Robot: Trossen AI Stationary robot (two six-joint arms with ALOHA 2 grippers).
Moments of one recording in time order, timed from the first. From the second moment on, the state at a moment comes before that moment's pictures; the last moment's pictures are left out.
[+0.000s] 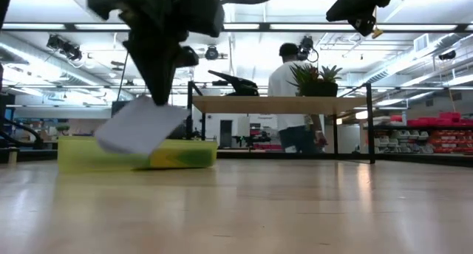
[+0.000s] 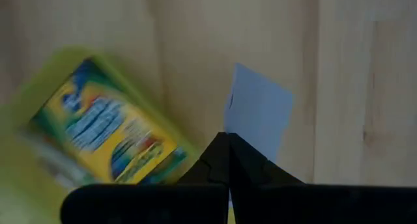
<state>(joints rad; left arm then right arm) -0.20 1.80 1.40 -1.00 -0.03 -0.08 0.01 0.89 0.88 -0.50 0.10 0.33</state>
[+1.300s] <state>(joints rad) 0.23 1.47 0.88 -0.86 0.27 -0.60 0.01 0.89 0.88 -0.47 0.10 0.31</state>
